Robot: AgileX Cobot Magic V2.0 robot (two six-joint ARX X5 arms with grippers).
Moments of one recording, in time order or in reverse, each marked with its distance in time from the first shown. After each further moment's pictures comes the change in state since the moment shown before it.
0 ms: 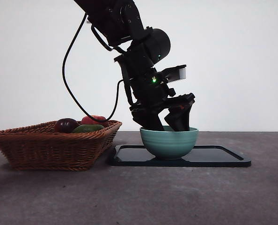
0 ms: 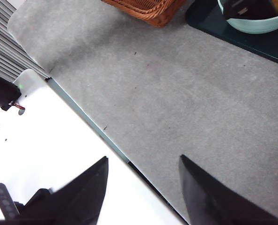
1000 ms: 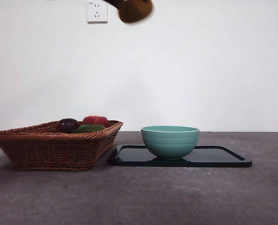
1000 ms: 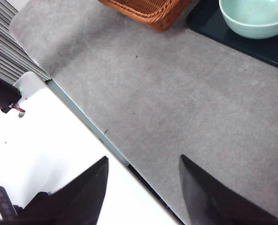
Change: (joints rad) left arm 0.108 -0.536 0.137 -0.353 0.000 -0.195; right arm 0.000 0.000 0.000 0.017 0.000 0.000
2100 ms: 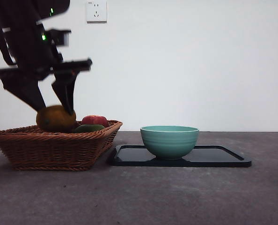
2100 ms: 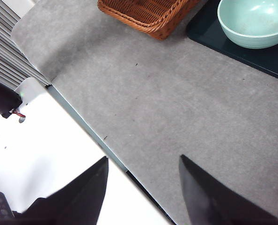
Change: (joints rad) left arm 0.135 -0.128 -0.818 0.395 -0.304 -0.280; right arm 0.000 0.000 0.000 0.026 0.000 0.000
